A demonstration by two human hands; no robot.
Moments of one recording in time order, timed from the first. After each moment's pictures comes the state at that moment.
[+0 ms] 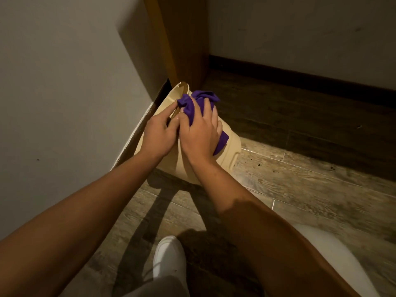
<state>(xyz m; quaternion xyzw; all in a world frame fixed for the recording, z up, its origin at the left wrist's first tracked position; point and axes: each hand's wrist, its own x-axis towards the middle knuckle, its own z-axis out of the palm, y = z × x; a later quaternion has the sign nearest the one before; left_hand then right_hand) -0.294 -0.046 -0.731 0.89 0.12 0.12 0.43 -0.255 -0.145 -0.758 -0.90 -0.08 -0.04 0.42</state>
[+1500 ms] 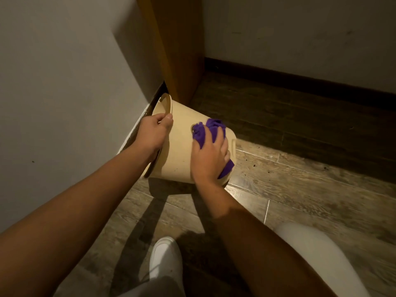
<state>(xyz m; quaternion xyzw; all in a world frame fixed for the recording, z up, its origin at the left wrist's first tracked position) -0.279 -0.046 -0.729 0.77 0.32 0.05 0.55 -0.278 -0.182 -0.807 -0.94 0.01 0.01 0.34</state>
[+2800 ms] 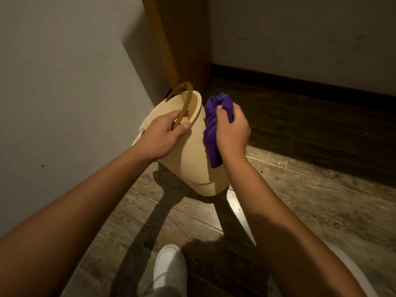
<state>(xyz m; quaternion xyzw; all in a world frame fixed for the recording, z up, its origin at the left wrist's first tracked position) -0.294 -0.060 -0.674 0.92 0.13 -0.03 0.38 -0.226 -0.208 -0.732 -0.75 0.06 0.03 0.66</state>
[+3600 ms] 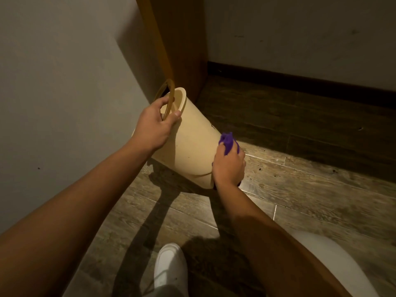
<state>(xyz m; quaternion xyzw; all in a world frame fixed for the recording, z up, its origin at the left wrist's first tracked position) -0.281 -0.056 -0.672 0.88 0.23 0.05 0.42 -0.260 -0.215 -0.835 -0.88 0.17 0.07 0.44</state>
